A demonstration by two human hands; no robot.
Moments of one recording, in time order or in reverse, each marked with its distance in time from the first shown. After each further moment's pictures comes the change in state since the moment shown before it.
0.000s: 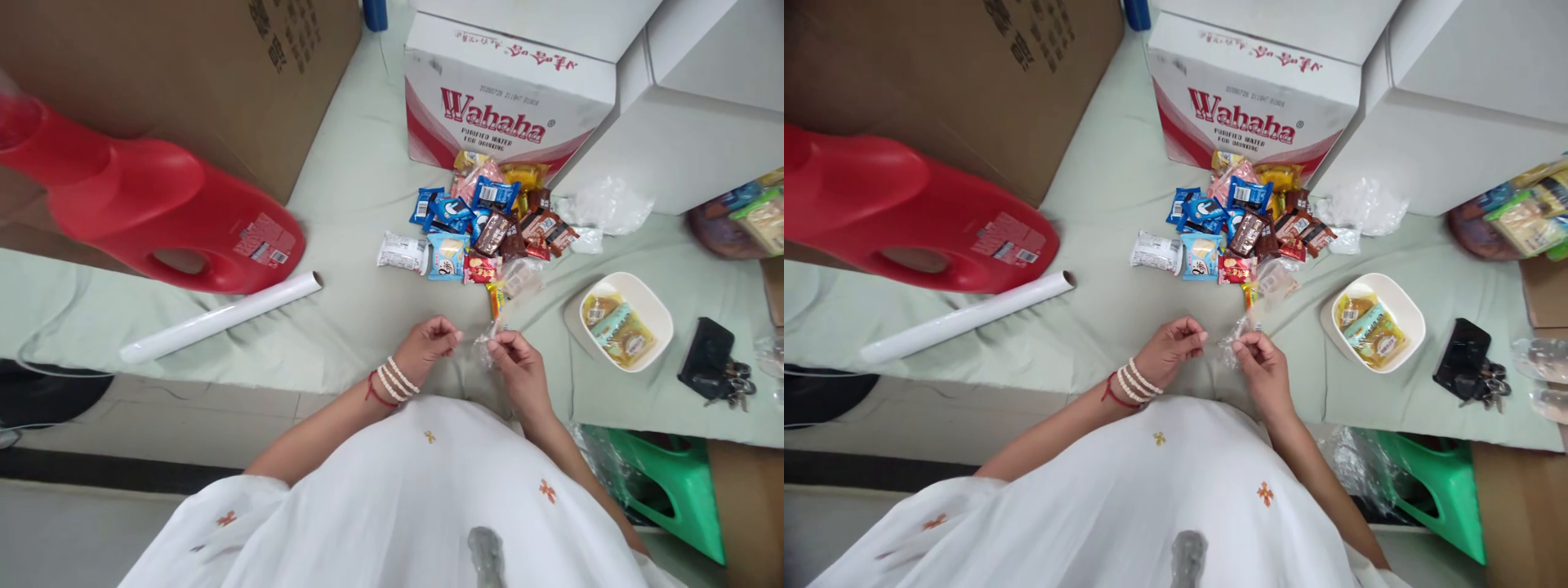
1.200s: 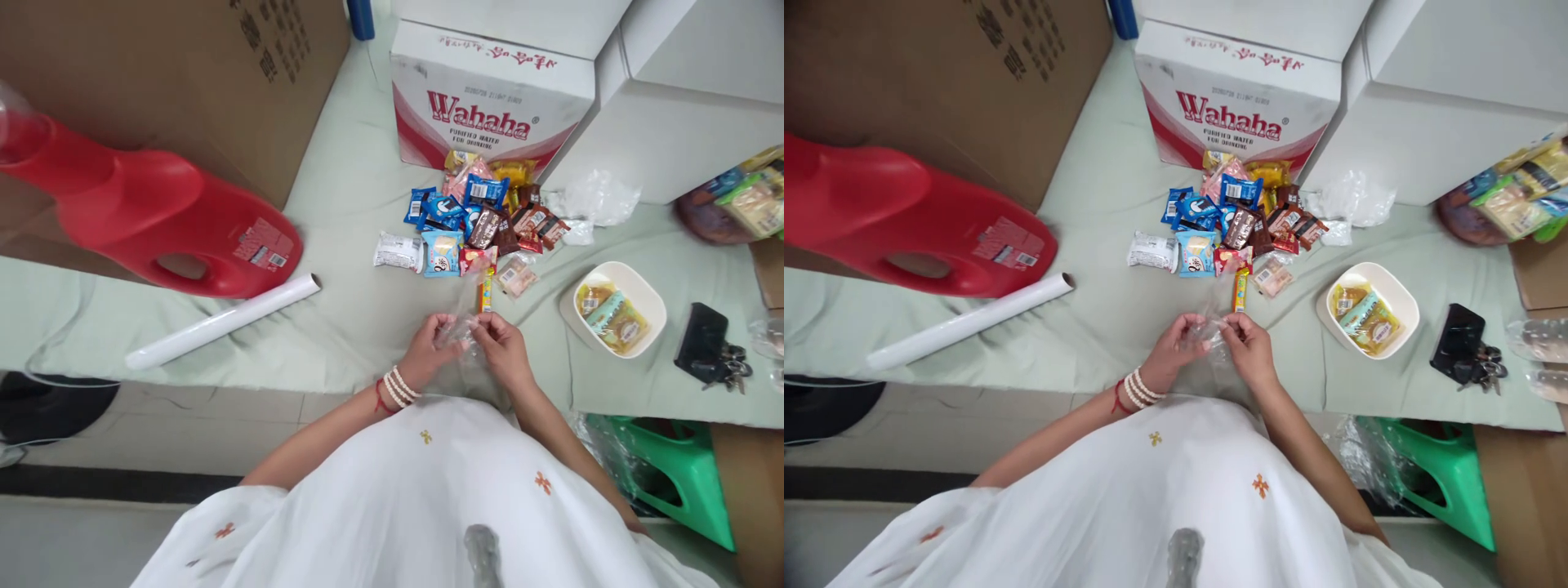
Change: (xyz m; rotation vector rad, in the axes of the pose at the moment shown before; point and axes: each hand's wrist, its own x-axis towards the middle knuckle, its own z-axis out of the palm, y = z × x) left_hand -0.012 -0.010 0.008 0.192 0.132 0.159; right_hand 0.027 0.005 0.017 -0.119 -0.073 -0.017
